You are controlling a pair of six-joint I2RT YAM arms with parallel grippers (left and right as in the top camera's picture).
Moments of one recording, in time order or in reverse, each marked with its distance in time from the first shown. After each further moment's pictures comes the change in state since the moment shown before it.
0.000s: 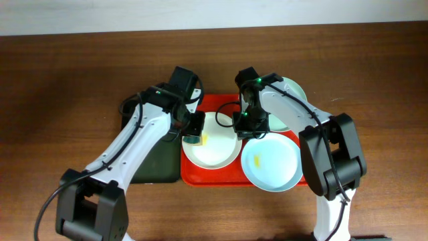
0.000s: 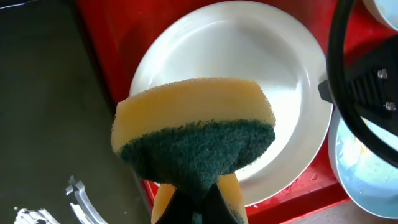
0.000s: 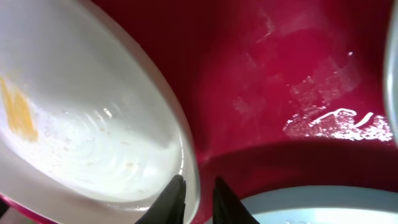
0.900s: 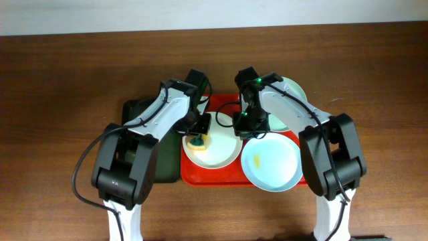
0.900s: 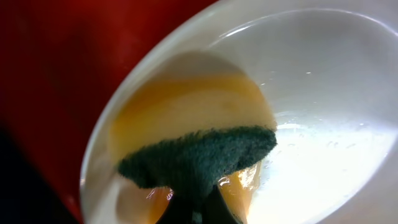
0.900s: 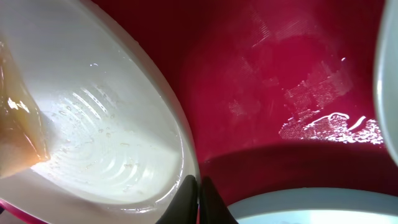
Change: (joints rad) left arm -0.005 0.351 0.144 -0.024 0.033 0.000; right arm 0.001 0.000 0.000 0.009 0.010 -0.004
